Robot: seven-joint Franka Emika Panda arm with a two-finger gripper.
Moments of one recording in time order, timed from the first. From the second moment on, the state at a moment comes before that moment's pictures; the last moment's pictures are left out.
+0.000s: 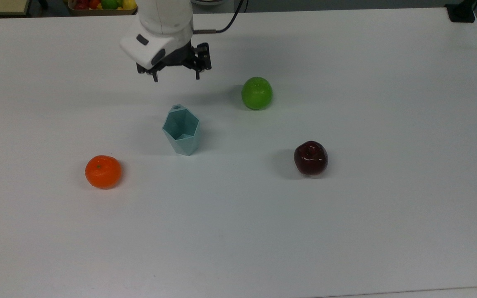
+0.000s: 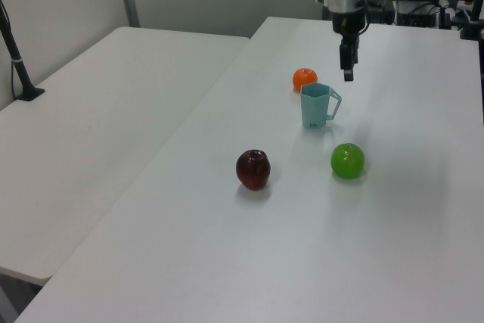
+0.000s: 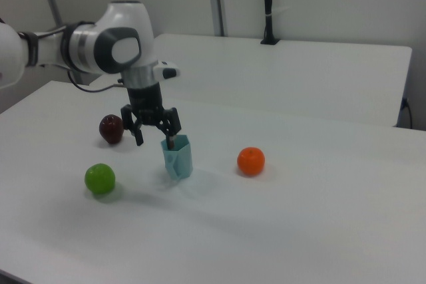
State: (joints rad) arm 0.27 0.24 -0.27 -1.69 -0.01 1.82 -0.17
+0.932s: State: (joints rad) arm 0.27 0.40 -0.27 -1.71 -0.01 1.97 -0.27
